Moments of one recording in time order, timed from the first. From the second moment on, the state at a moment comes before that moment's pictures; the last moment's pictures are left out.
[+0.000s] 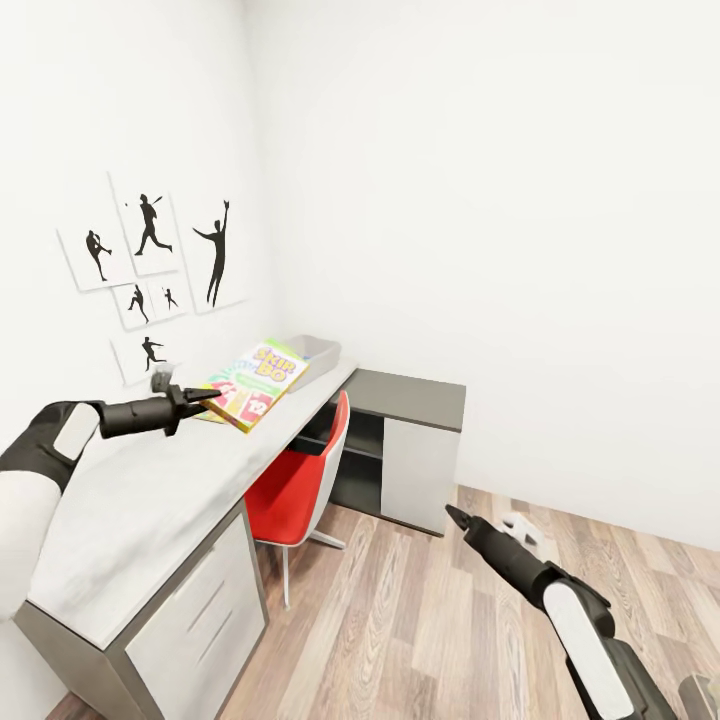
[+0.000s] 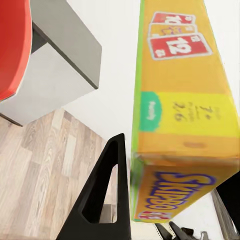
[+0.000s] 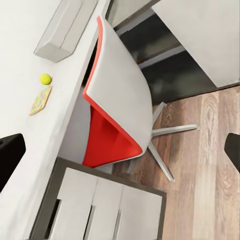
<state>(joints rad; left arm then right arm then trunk) -1.13 0.38 0.16 -0.50 0.49 1.04 -0.77 -0.26 -0.08 0.00 -1.38 -0.88 0.51 -0.02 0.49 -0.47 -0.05</state>
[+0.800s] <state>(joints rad) -1.14 0.37 0.16 -0.50 0.49 1.04 -0.74 -0.69 -0.01 -0.01 -1.55 -0.93 1.00 -0.43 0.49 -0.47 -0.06</state>
